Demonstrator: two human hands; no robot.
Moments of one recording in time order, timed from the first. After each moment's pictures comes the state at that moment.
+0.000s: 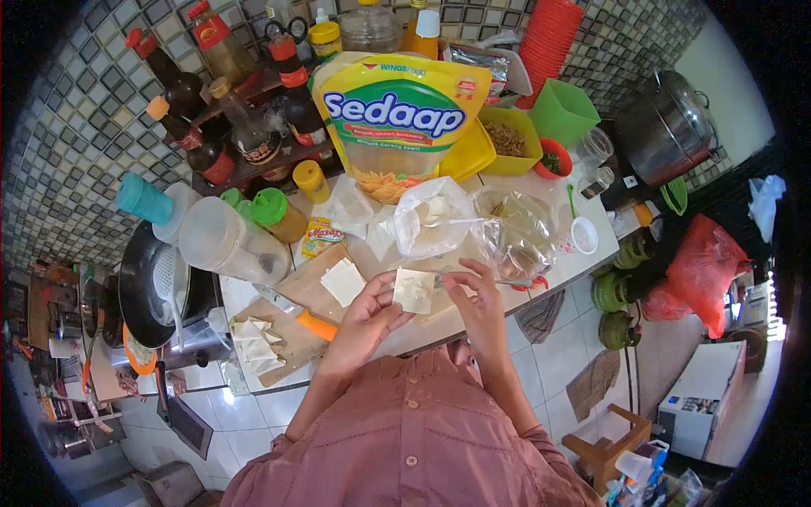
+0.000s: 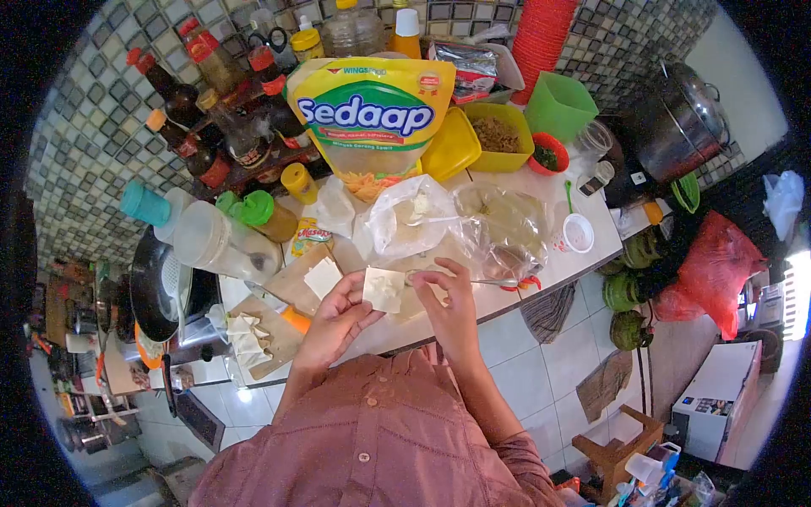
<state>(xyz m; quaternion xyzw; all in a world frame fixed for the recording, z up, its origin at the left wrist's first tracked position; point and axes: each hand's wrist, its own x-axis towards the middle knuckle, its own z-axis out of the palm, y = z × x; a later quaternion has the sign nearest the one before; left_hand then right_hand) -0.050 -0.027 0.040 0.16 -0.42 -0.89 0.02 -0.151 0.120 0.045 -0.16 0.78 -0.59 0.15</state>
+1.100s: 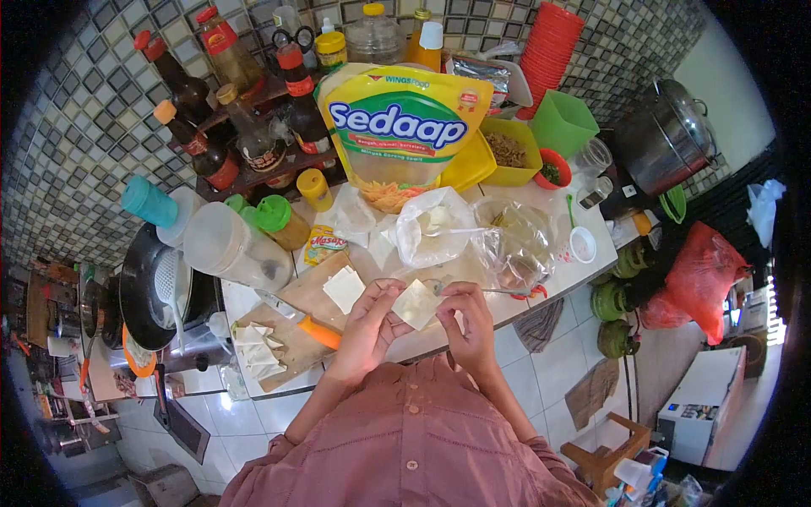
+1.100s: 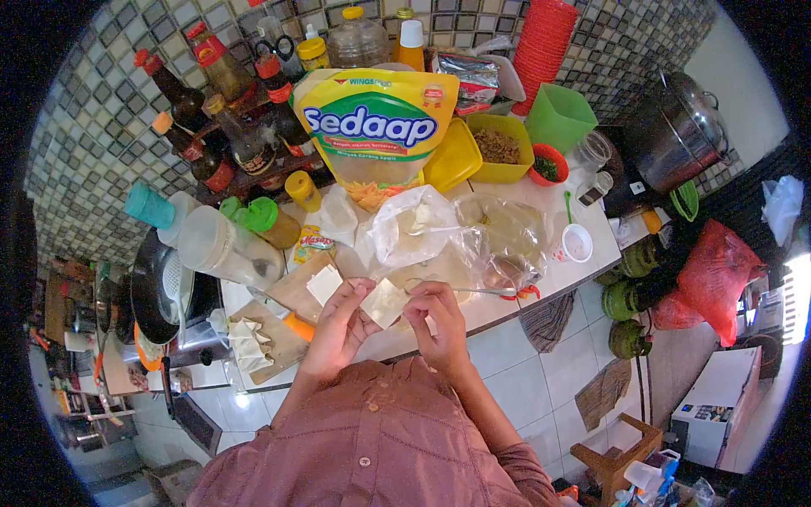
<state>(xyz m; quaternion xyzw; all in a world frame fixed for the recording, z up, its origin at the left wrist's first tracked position) -0.056 -0.022 0.036 0.20 -0.30 -0.93 0.09 -0.138 0.119 0.038 -0.35 0.72 -0.60 0.03</state>
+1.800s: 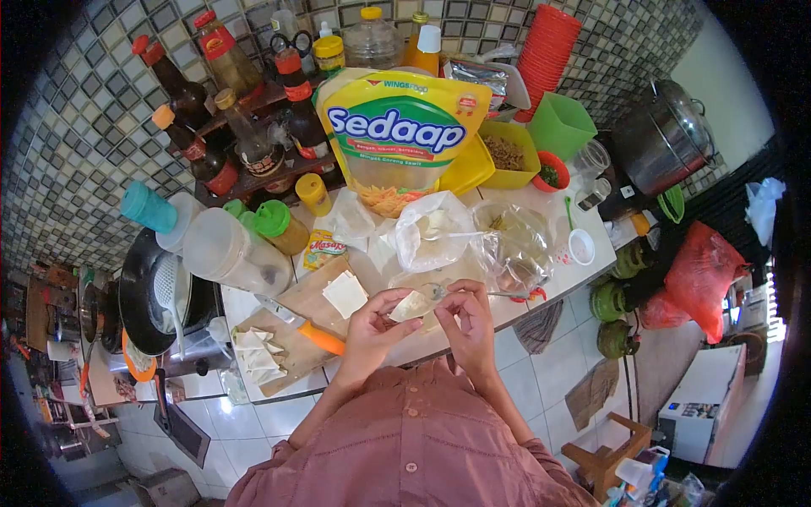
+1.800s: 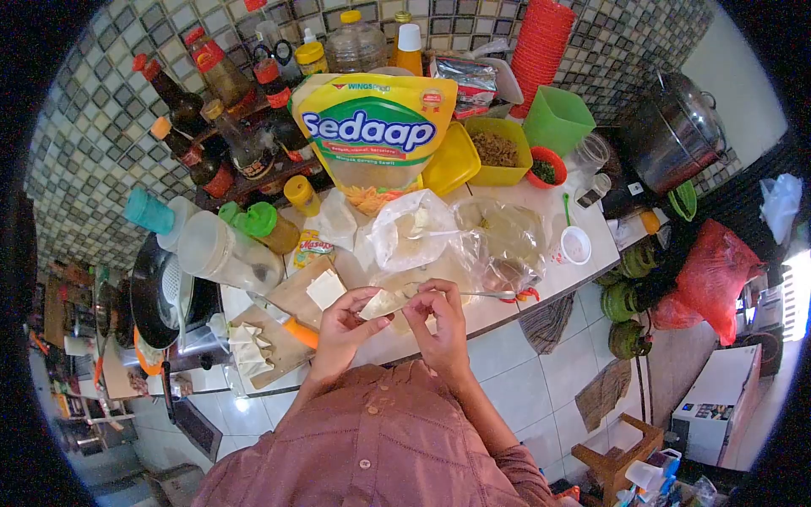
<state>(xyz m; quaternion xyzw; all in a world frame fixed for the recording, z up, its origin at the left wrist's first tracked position) -0.054 -0.018 0.030 0.14 -0.56 -0.81 0.11 -0.138 0.117 0.030 -0.26 0.70 -0.66 0.14</state>
